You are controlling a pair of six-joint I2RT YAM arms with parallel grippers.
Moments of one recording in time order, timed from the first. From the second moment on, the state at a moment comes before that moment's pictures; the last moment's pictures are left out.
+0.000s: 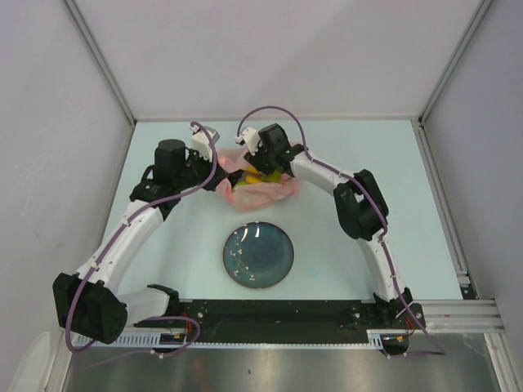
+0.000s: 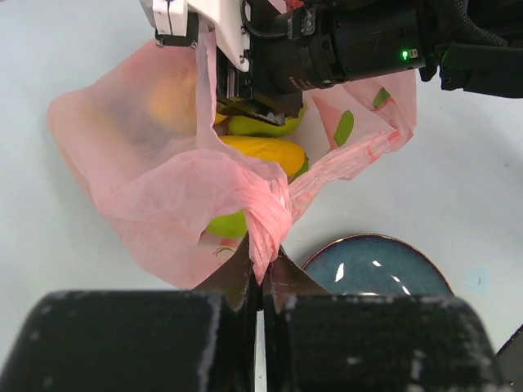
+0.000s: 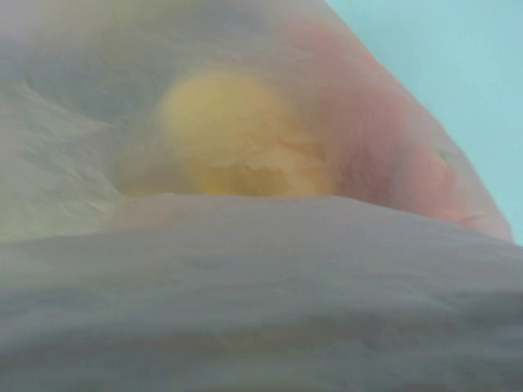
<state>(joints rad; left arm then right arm) -0.29 1.19 1.03 -0.32 0.37 -0.01 0.65 2.28 1.88 -0.31 -0.09 -0.36</state>
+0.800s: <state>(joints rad) -0.29 1.12 0.96 -0.31 0.38 -0.01 0.78 1.81 1.26 -0.32 -0.11 -0.34</state>
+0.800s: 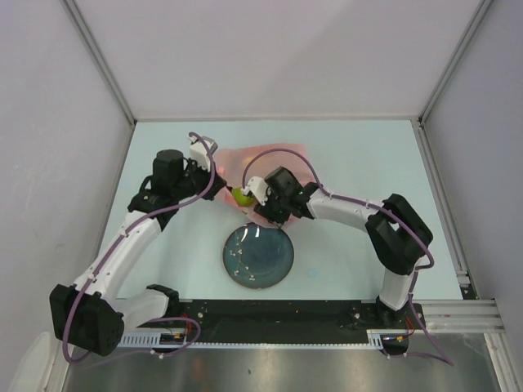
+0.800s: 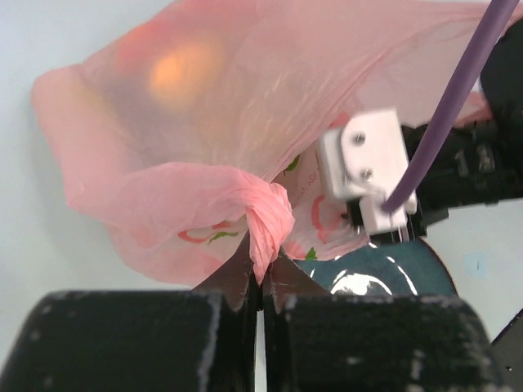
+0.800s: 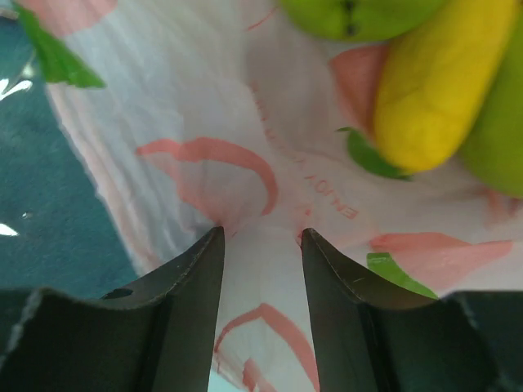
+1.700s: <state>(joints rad) -0.28 1.08 0.90 -0.31 0.39 -0.02 0.76 2.08 1.68 -0.35 -0.24 -0.21</state>
